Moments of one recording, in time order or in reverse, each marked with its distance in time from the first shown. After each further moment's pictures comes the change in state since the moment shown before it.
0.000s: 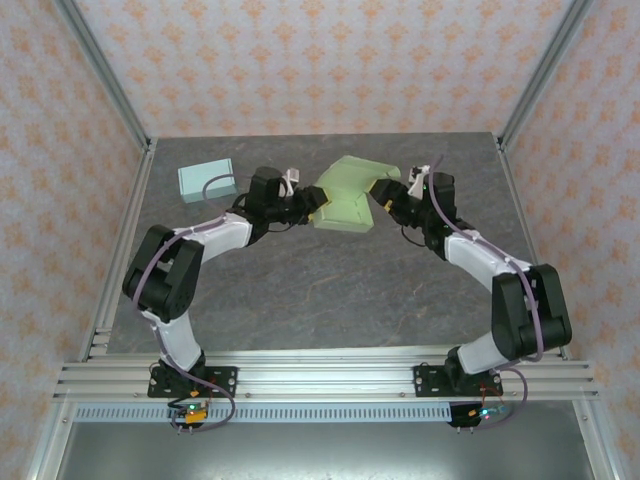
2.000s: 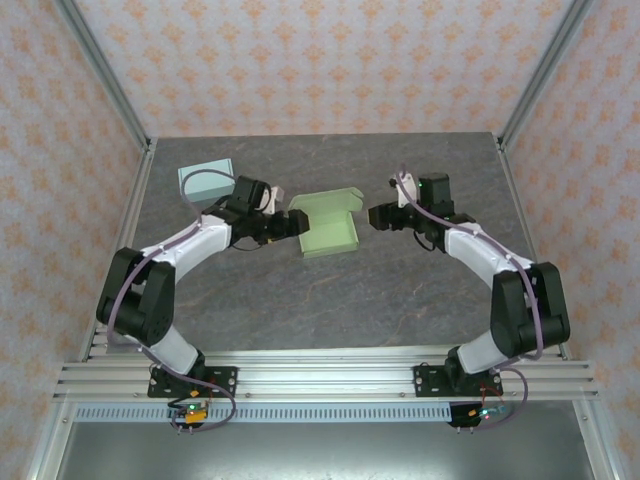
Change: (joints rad) left arm 0.060 -0.217 -0.023 -0.599 -0.154 0.541; right arm 0.002 0.054 0.094 -0.301 0.017 -0.849
